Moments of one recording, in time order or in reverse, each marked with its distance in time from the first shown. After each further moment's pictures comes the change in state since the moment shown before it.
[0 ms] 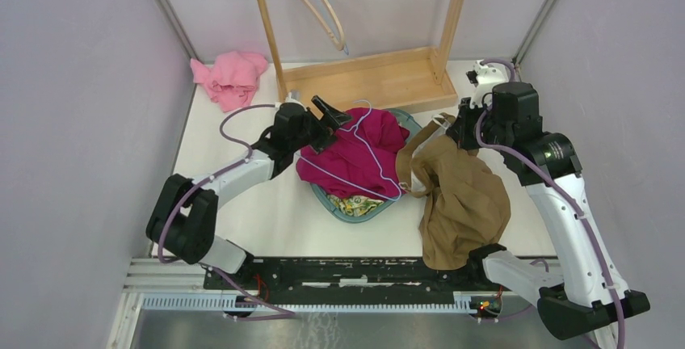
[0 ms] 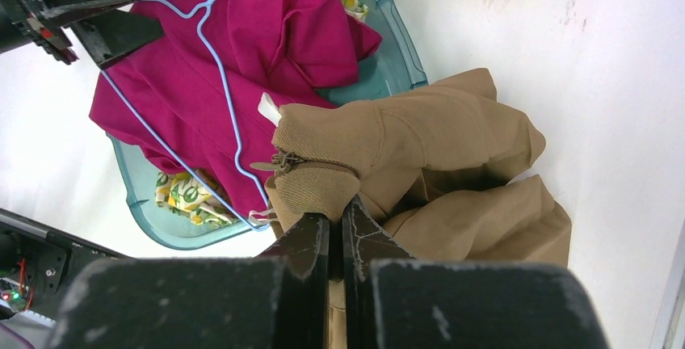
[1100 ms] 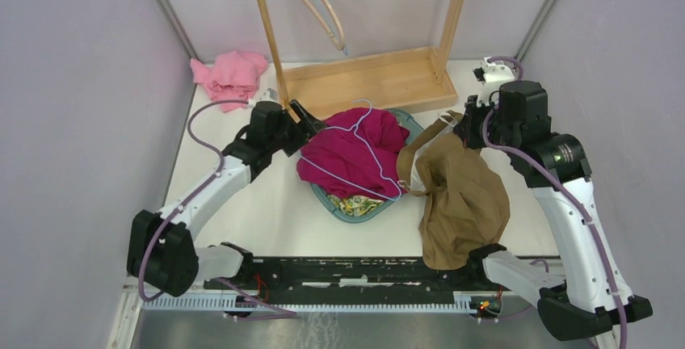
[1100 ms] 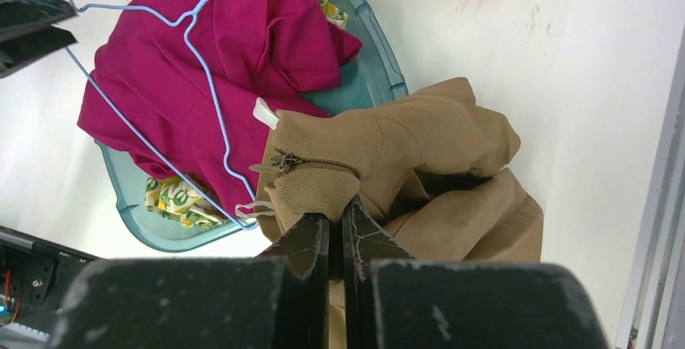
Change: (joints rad) left arm 0.098 -0.166 0.002 -0.324 -0.074 0.219; right arm 0.000 -0.006 0.063 -0.052 0.050 -0.012
